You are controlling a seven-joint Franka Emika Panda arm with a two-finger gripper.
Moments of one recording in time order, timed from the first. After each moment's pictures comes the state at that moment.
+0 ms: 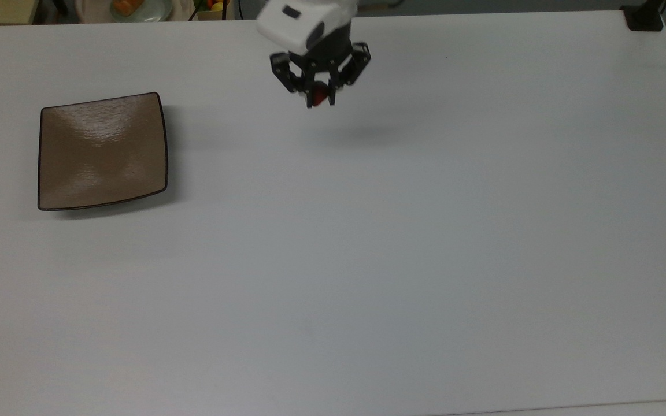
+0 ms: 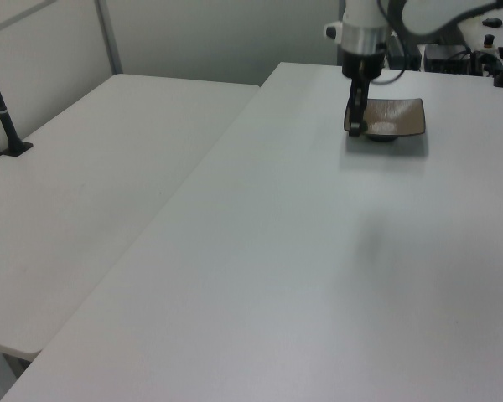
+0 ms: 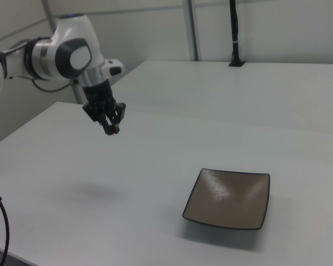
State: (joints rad) arm 0.25 0.10 -0.04 -1.75 -0.01 1.90 -0.05
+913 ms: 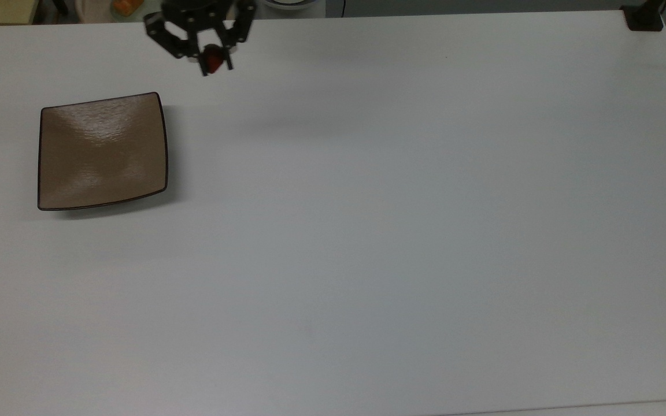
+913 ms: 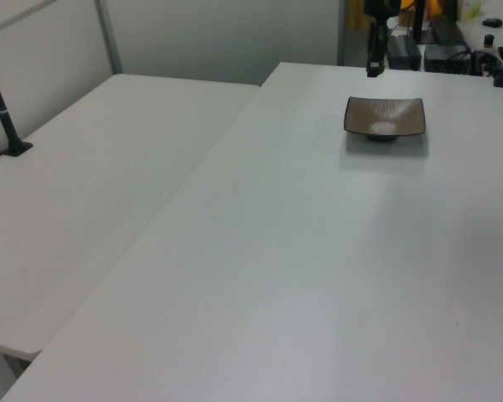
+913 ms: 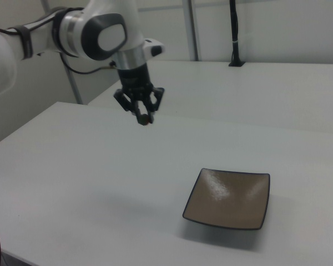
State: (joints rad) arm 0.09 0.09 -0.14 -1.61 0.06 1.76 -0.47
